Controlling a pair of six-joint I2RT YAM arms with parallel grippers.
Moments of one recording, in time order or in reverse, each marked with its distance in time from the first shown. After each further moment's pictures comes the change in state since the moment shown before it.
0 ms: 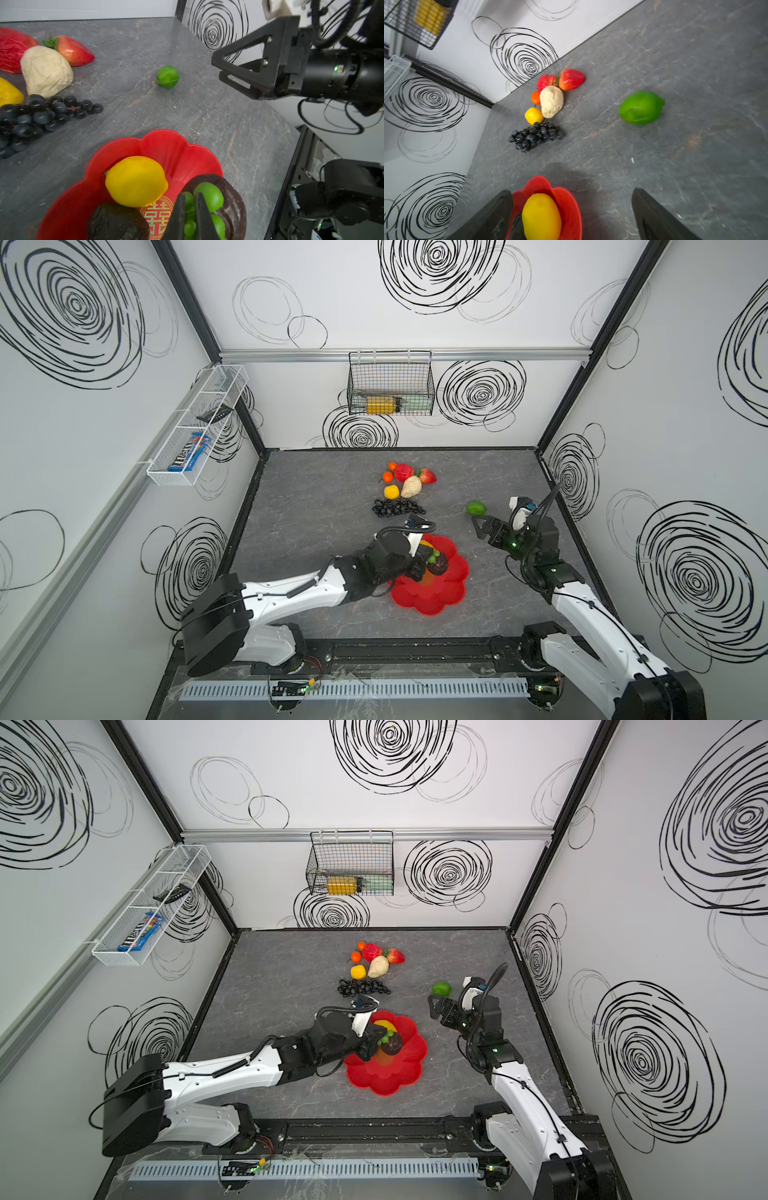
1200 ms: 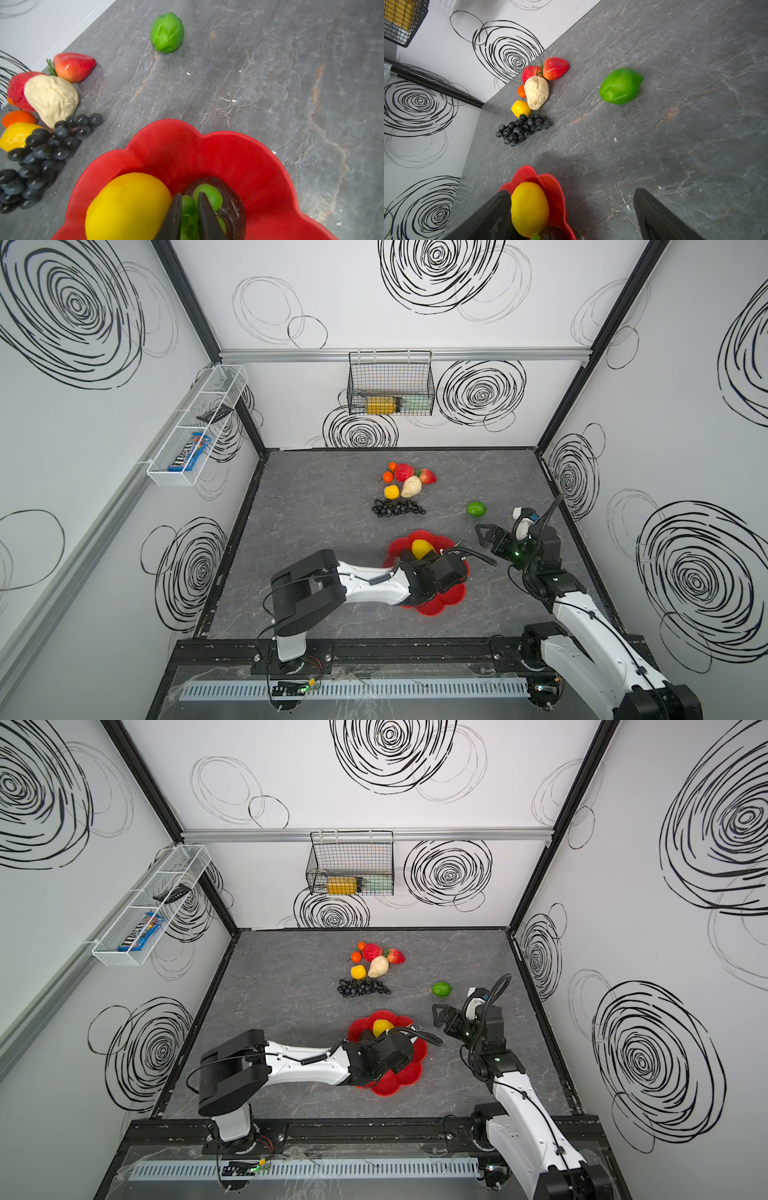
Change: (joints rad) left arm -0.156 0.463 0.279 -0.096 -0.366 0.286; right arm -0.019 -0.063 -0.066 -0.030 -0.006 0.016
